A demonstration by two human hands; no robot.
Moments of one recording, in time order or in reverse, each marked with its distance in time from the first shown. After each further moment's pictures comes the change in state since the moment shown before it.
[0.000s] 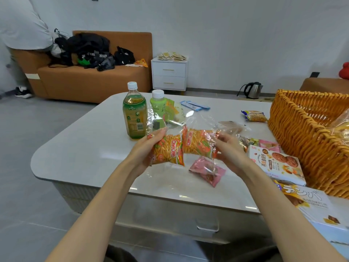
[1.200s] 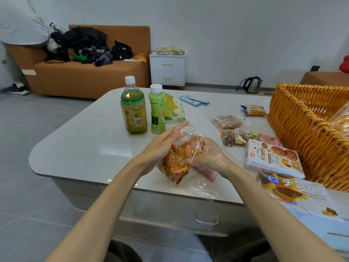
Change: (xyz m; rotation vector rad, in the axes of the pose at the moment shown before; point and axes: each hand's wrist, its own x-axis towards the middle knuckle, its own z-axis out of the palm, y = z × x) left_hand -0.018 0.002 0.033 0.456 -0.178 0.157; right_hand -0.023 0.005 0.033 -0.411 -0.217 -0.140
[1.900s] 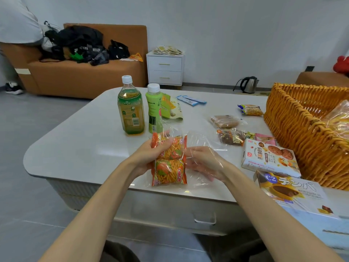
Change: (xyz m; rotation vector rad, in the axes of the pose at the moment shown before) left_hand 0.009 -0.031 -0.016 -0.316 0.068 -0.238; right_hand 0.012 0.023 0.007 0.434 -0.083 0.375
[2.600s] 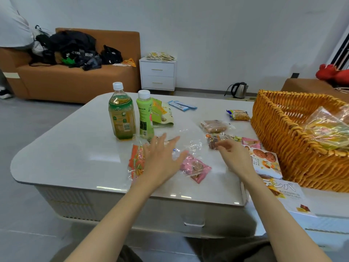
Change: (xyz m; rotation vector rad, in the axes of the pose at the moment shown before) left_hand 0.007 -0.014 0.051 1.202 0.316 0.378; right_hand -0.033 -0.004 -0.074 -0.756 0.729 -0.286
